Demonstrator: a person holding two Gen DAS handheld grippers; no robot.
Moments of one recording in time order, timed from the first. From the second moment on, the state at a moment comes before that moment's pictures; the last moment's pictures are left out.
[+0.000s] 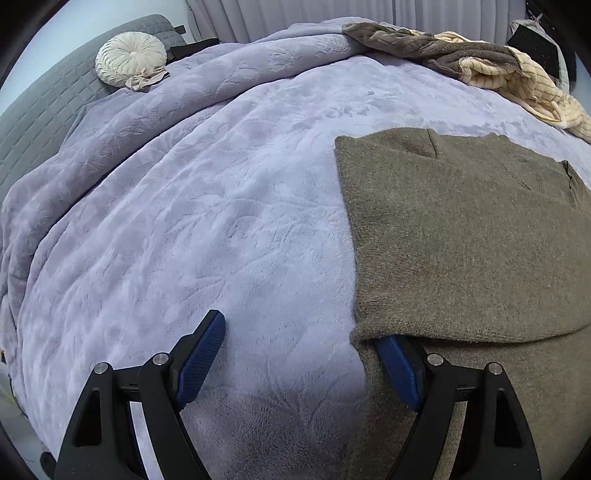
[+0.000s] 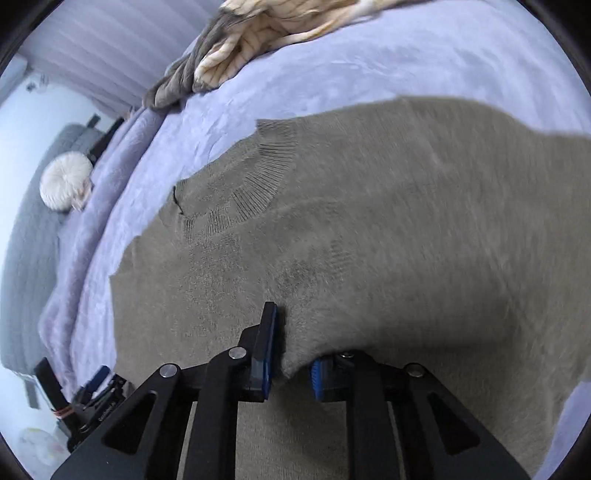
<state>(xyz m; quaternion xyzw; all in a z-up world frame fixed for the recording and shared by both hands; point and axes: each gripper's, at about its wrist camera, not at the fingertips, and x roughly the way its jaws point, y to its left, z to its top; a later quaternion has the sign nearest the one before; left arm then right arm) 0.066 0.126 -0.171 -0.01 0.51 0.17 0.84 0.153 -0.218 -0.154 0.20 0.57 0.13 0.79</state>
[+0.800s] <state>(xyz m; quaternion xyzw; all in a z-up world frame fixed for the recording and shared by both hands) 0.136 0.137 -0.178 -0.17 0.61 -0.06 0.77 0.124 -0.273 -0.165 0.34 0.56 0.11 0.75</state>
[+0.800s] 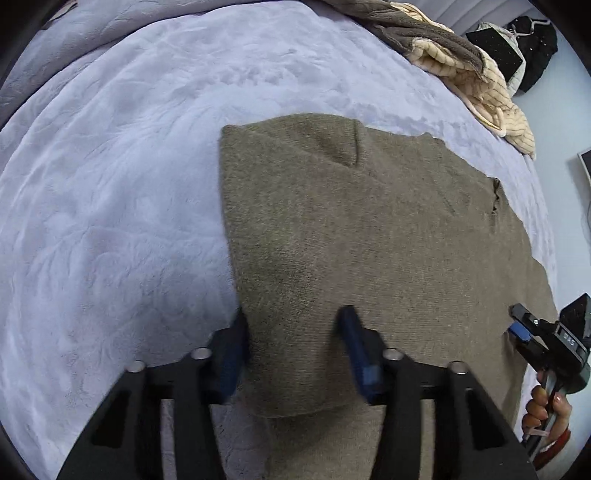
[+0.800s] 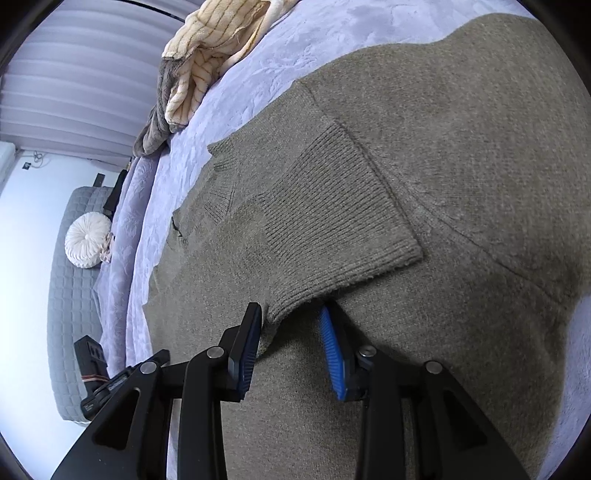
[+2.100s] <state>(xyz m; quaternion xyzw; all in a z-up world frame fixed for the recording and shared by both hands) 0.070 0.140 -0.130 -0.08 0.56 0.07 0.82 0.083 -0.263 -0.149 0.31 0.58 0.10 0.74</state>
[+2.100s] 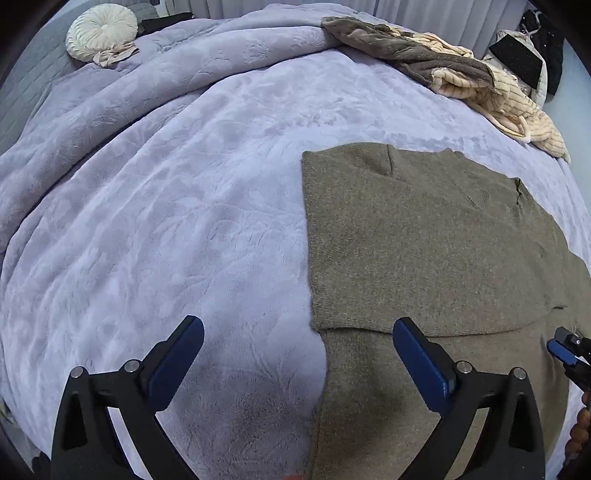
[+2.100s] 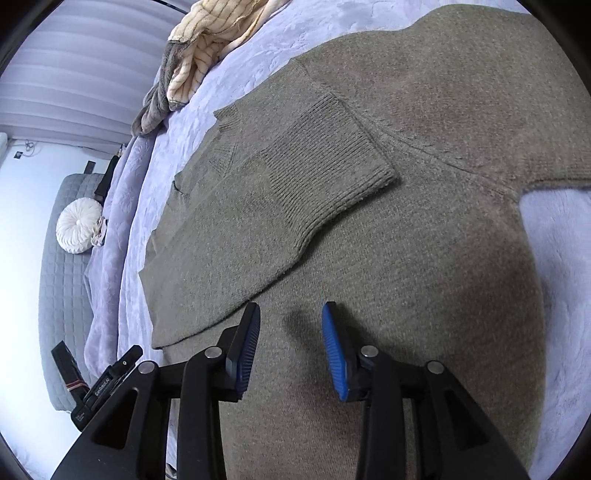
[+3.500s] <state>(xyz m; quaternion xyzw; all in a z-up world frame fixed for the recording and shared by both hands) 0.095 -0.168 -0.136 0.01 0.60 -0.14 0.79 -0.006 -0.568 -0.112 0.46 0.44 -0.13 0.76</state>
